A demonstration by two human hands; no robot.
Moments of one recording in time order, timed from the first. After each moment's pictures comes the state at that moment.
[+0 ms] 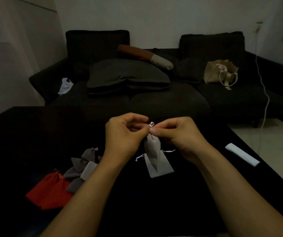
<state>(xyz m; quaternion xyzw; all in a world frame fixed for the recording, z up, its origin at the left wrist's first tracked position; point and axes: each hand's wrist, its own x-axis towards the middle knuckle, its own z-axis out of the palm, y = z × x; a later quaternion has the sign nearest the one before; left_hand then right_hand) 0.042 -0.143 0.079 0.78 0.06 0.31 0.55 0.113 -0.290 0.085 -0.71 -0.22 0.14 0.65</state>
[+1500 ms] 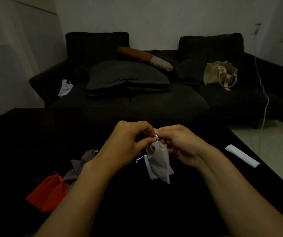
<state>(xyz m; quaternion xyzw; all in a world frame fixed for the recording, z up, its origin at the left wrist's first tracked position) 0.040 -0.126 0.082 0.91 -0.11 0.25 0.31 0.111 -0.289 0.090 -0.67 -0.16 0.32 0.65</state>
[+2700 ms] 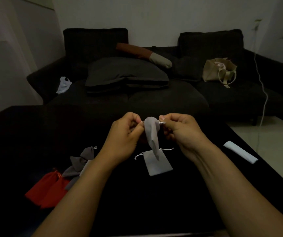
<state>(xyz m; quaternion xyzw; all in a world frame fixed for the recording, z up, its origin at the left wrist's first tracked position) 0.049 -0.128 0.070 0.83 0.01 0.21 0.51 0.118 -0.286 0.083 -0.70 -0.15 0.12 0.69</state>
